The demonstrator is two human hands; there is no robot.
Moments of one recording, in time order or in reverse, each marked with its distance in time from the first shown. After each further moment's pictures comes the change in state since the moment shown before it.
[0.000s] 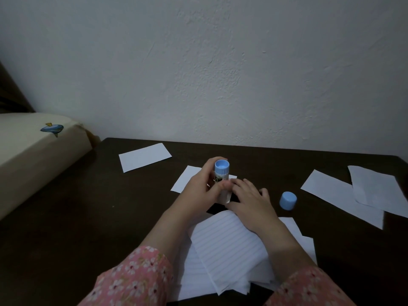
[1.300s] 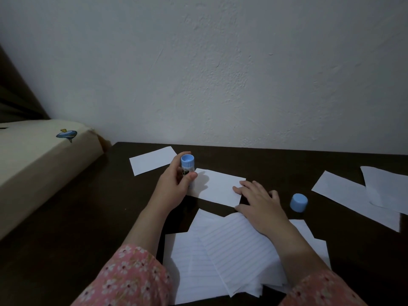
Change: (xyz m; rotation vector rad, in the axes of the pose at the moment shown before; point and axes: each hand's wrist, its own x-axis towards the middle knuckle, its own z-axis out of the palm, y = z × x) left_hand -0.006 -0.028 -0.060 -0.017 0.238 -0.195; right_hand 0.002 0.001 0.003 -0.055 -0.013 0.006
